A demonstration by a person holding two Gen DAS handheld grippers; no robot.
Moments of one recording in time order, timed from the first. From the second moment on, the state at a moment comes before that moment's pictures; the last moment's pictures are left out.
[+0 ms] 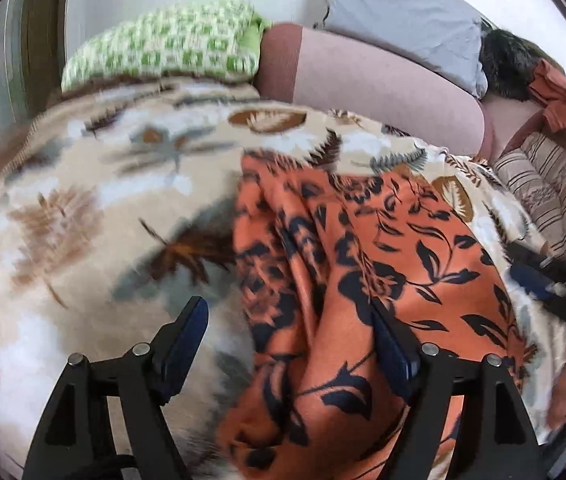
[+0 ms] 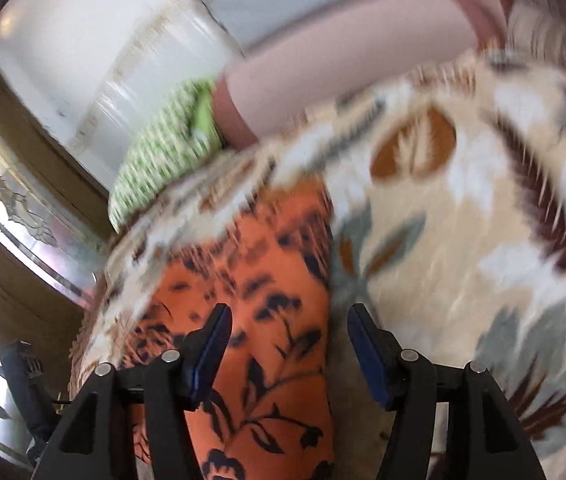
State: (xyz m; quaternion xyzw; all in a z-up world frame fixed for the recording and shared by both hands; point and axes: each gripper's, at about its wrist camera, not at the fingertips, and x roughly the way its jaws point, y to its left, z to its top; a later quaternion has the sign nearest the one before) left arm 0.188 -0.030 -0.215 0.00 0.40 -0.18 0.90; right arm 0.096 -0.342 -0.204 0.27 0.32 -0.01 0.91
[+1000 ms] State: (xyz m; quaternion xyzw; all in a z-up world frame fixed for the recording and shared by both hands) left arm 0.180 0.016 -0.196 0.02 0.36 -0.19 0.91; right arm 0.164 -0.234 -0.211 0.20 0.37 0.09 0.90
